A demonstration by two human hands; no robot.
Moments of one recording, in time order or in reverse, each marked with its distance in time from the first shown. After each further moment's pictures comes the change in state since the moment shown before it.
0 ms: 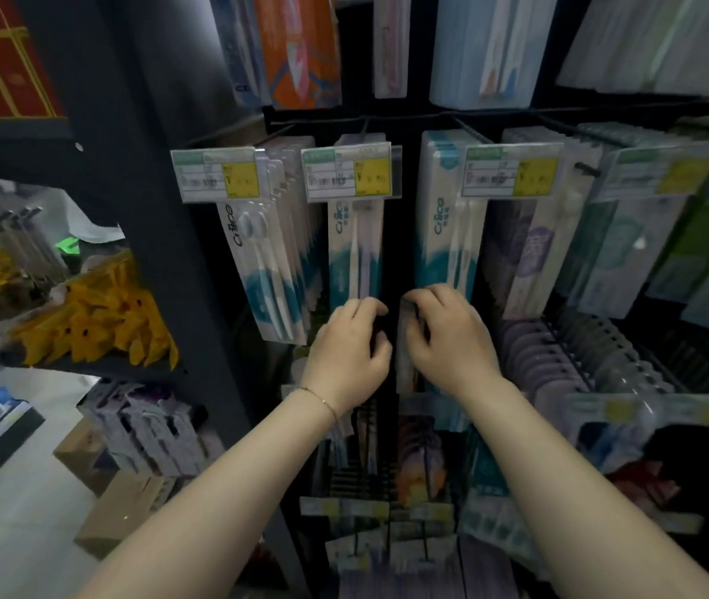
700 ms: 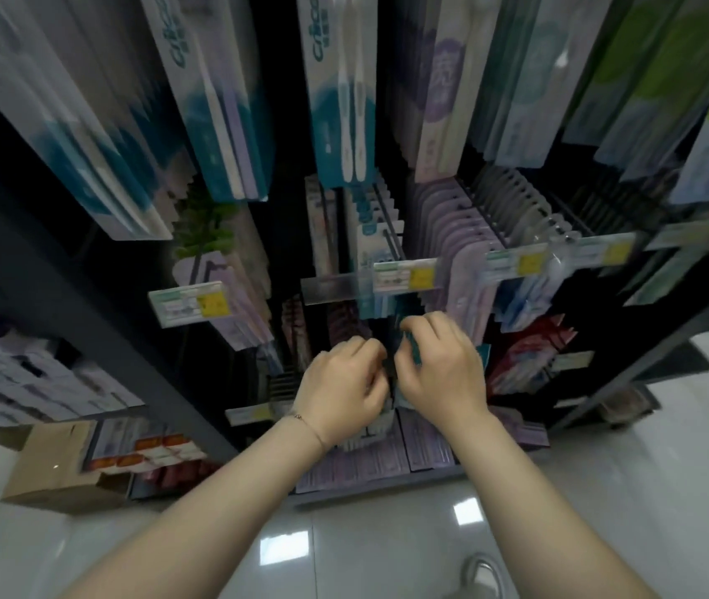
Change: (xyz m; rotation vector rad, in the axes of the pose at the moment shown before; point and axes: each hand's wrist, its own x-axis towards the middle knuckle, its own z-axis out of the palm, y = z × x) left_hand -0.117 0.018 0.140 -0.030 -0.391 0.169; right_hand -0.187 0.060 0.024 -0.095 0.014 0.265
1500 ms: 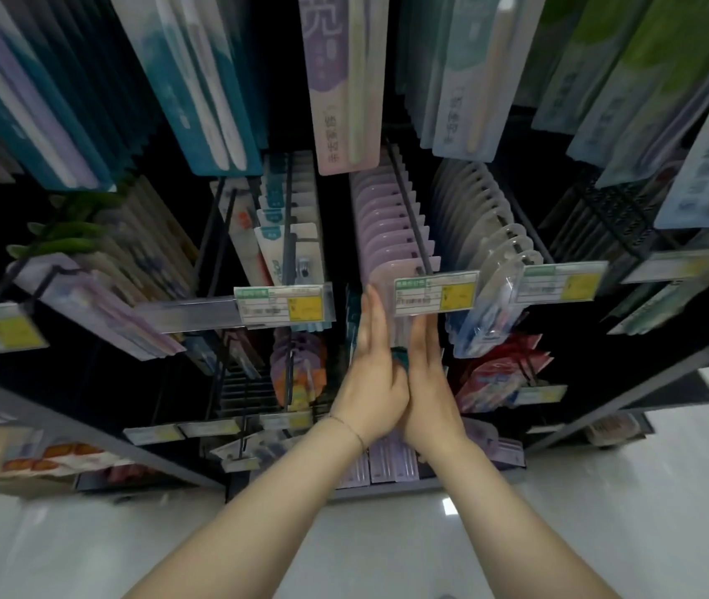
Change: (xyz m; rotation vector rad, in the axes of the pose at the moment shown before) left_hand 0.122 0.077 0.123 -0.504 0.039 -0.349; right_hand 0.005 0.148 0.025 0.248 -0.395 0.171
